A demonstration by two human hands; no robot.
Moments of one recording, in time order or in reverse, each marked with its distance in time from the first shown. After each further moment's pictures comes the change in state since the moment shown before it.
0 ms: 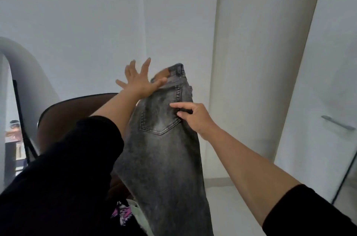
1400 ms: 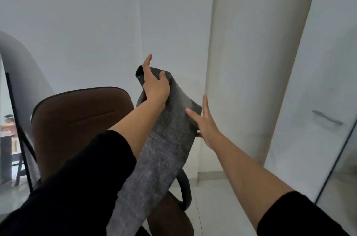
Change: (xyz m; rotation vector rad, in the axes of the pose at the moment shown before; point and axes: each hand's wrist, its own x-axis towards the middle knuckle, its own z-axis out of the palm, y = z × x) left_hand -0.060 0.072 0.037 -1.031 0.283 -0.108; right_hand -0.036 0.028 -0.027 0.339 0.086 0.371
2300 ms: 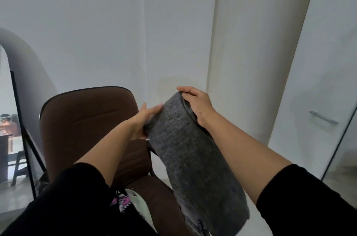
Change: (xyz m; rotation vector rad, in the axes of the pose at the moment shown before) left_hand -0.013 -0.061 -0.107 0.016 -0.569 -0.694; right_hand -0.005 -0.053 0.058 0.009 0.079 -0.195
